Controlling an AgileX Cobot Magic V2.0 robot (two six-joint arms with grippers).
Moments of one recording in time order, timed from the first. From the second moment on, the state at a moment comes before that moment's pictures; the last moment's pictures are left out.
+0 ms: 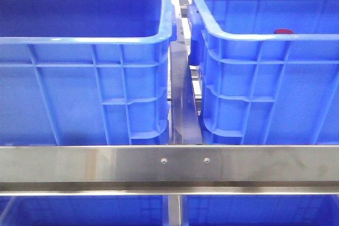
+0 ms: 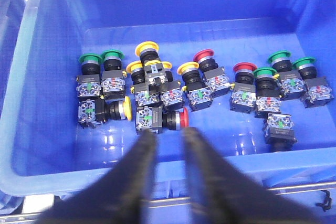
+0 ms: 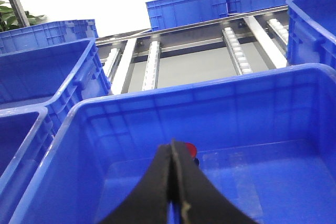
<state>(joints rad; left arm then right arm) -0.01 0.71 -0.82 -0.12 0.70 0.10 0.17 0.66 -0.57 1.76 -0.17 -1.55</state>
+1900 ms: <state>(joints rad) -0.05 1.76 -1.28 -0.10 0.60 0.10 0.17 0.66 -0.57 1.76 -0.15 -1.55</state>
